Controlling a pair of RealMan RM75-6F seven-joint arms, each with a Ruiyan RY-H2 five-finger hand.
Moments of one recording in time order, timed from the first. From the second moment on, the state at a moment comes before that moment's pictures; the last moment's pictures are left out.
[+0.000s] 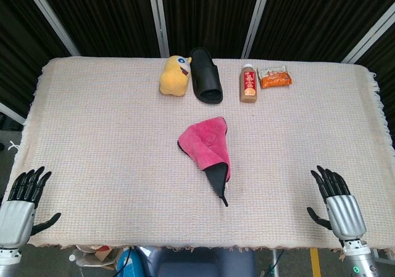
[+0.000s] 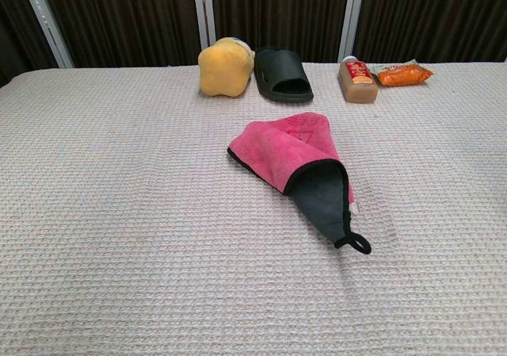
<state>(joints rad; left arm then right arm) 0.01 -1.29 0.05 -1.52 1.68 1.68 0.10 0.09 -1.27 -0.05 -1.50 -1.64 1.56 -0.01</state>
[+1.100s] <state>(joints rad) 0.02 -1.30 0.03 -1.53 1.69 1.70 0.10 0.09 -1.27 -0.04 -1.50 -1.65 1.54 0.03</state>
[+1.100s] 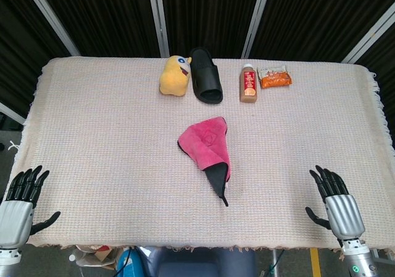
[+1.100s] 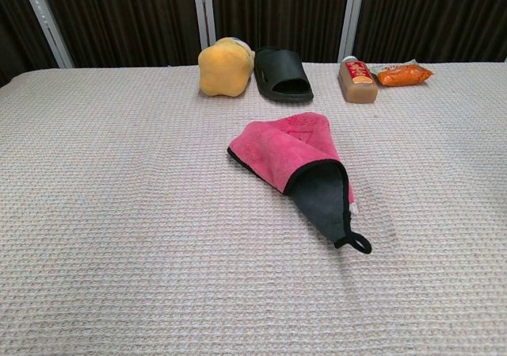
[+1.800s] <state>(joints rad) 0.01 -1.32 0.02 -1.51 1.67 1.69 0.11 0.24 -1.26 -0.01 -1.58 -1.70 1.37 0.26</state>
